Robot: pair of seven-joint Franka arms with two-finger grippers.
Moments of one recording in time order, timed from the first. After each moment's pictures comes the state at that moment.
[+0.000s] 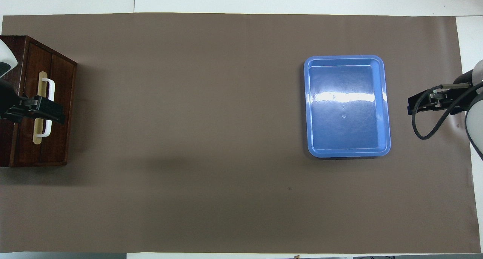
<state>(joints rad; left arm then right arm) 0.01 0.02 -0.08 -1.58 0.01 1.45 0.04 0.00 0.02 -0.03 -1.67 -0.03 1.59 0.01</state>
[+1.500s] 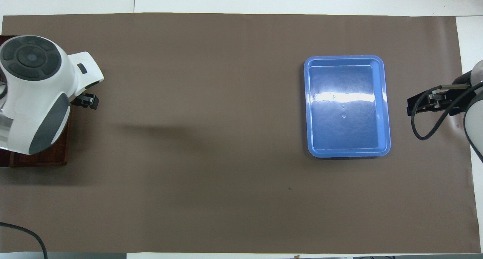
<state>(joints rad) -0.11 0.11 -0.09 -1.88 0.52 1.92 -0.11 0.00 0.02 -0.03 -1.68 -0.03 1.59 0.01</state>
